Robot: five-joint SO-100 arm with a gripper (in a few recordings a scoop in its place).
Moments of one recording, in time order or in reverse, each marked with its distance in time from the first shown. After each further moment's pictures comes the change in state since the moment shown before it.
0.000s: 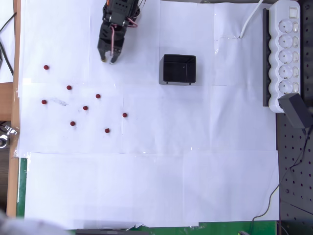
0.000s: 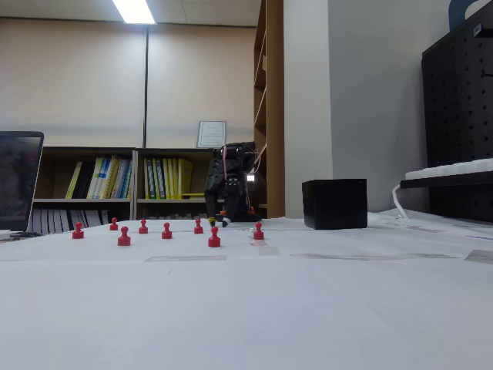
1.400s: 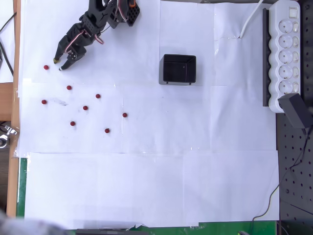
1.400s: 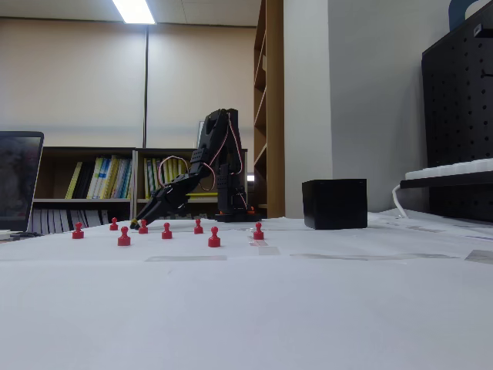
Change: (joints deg) arm 21.7 59.2 19.3 -66.0 -9.1
